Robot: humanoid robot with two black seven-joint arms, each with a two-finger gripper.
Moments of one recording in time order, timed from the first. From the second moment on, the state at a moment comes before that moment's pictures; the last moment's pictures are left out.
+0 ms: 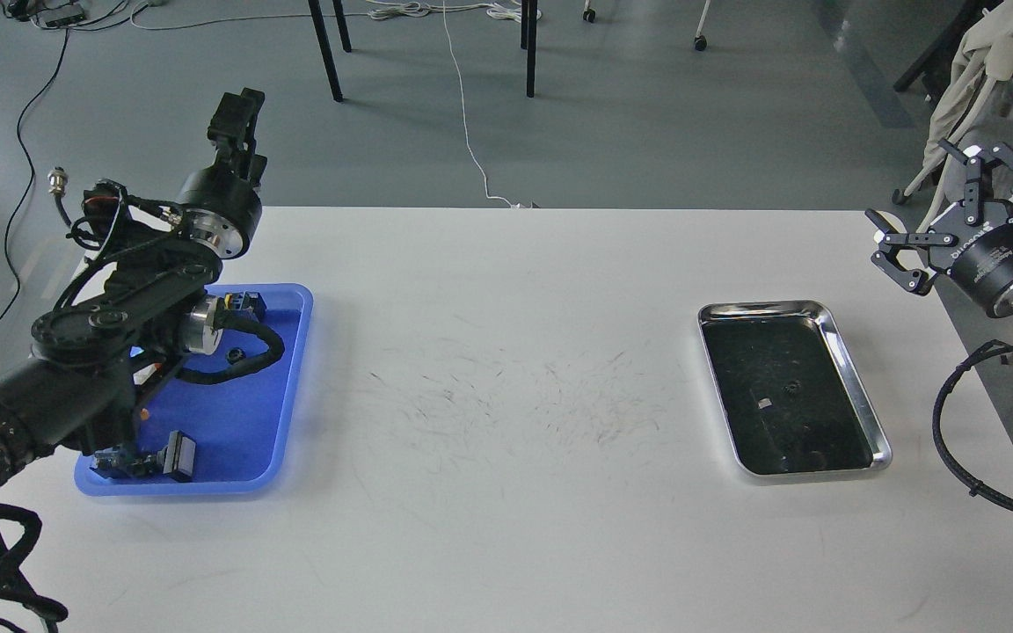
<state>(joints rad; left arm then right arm) -0.90 0.29 -0.44 -0.72 0.21 0.13 -0.33 0.57 -0.73 0.86 0.86 0.09 0.49 0.03</state>
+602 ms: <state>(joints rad) -0.85 0.26 -0.62 -0.72 0.14 -0.22 -0.12 1.26 -0.97 -0.16 1.37 -0.75 0.49 -0.09</state>
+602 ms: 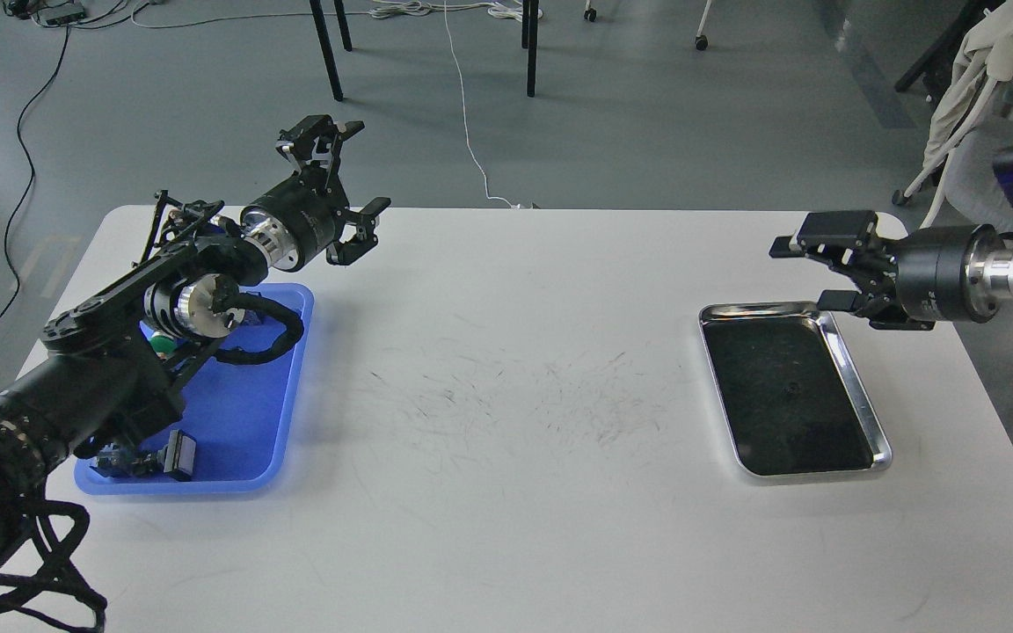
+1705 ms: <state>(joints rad) -0.83 0.27 -0.62 -0.72 0.15 -0.21 -0.15 1.23 -0.65 -0.43 1.10 -0.95 0.35 -0.13</state>
